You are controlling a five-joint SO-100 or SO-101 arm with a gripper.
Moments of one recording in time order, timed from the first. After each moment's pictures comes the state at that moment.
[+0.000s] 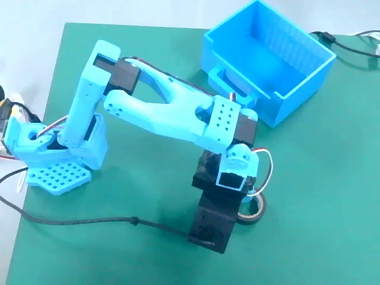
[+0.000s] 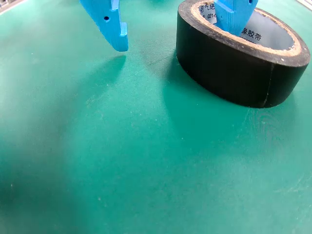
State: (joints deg) arm 15.6 72.8 90.3 70.9 -4.7
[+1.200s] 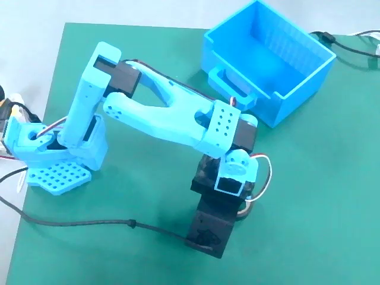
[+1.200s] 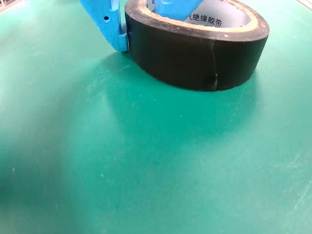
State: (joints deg) arm 16.7 72.7 90.3 70.5 -5.1
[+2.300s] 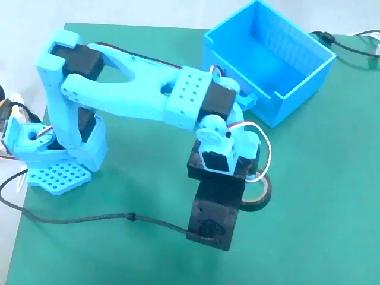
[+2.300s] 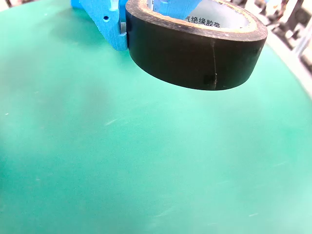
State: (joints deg) arm 19.3 94.5 90.3 75.3 -7.3
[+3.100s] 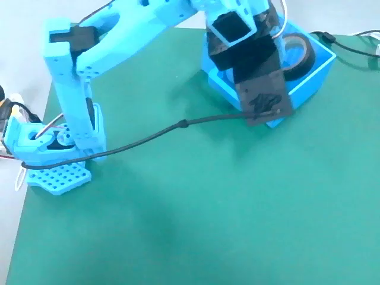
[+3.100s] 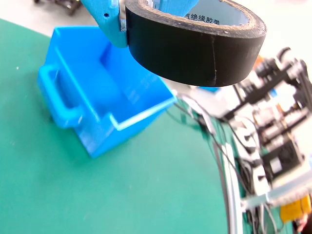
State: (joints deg) arm -8.1 92.8 53.2 88.6 -2.3
